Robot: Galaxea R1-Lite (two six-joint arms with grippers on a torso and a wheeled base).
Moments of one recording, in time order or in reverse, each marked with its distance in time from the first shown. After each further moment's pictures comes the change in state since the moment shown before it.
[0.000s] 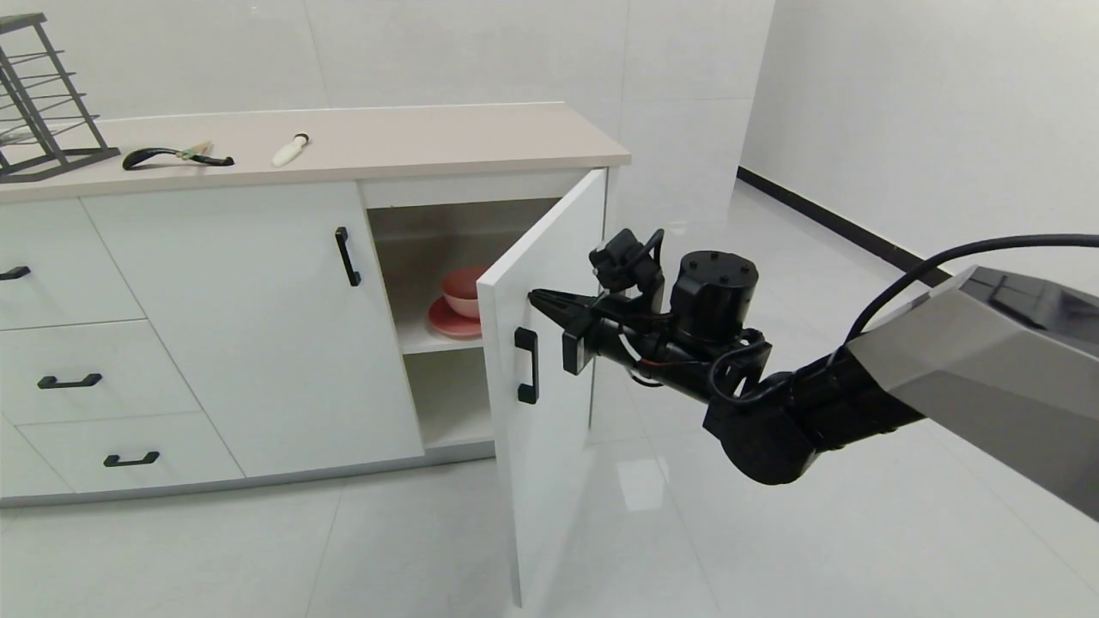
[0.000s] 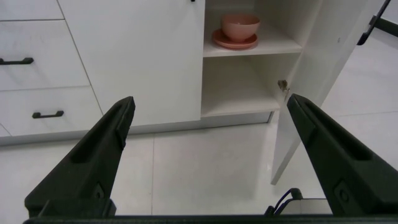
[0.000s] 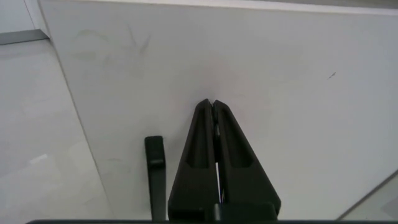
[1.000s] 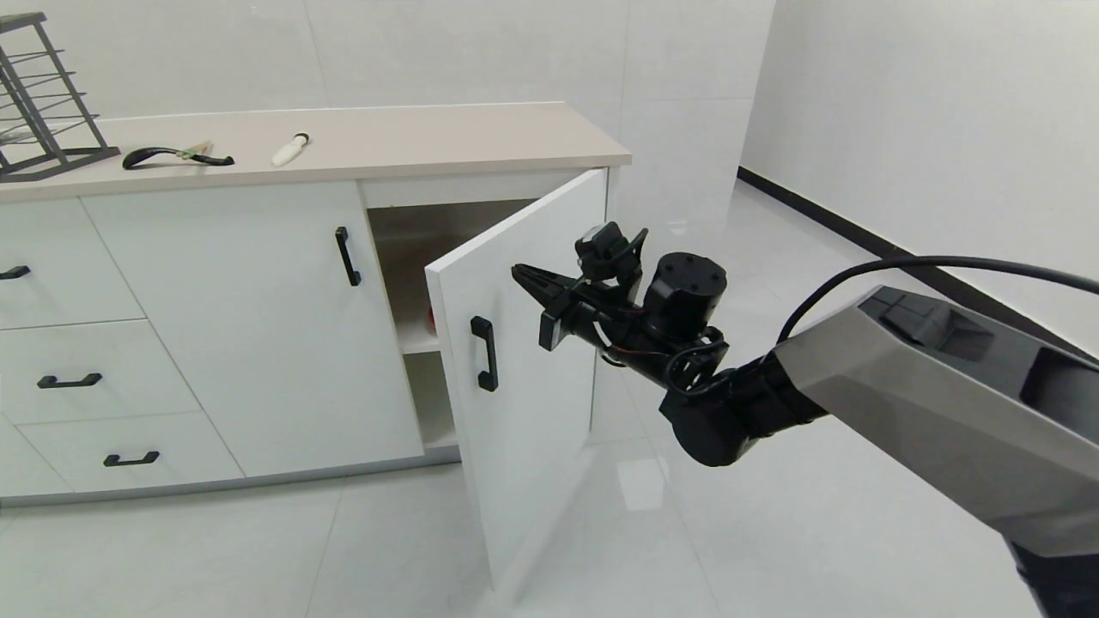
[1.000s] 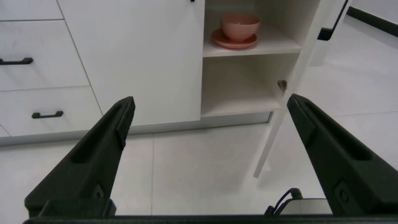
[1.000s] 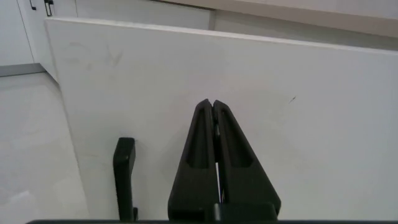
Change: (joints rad) left arm 0.000 0.000 0.000 -0.001 0.000 0.000; right arm -0.001 0.142 -0.179 -0.129 0.004 0.033
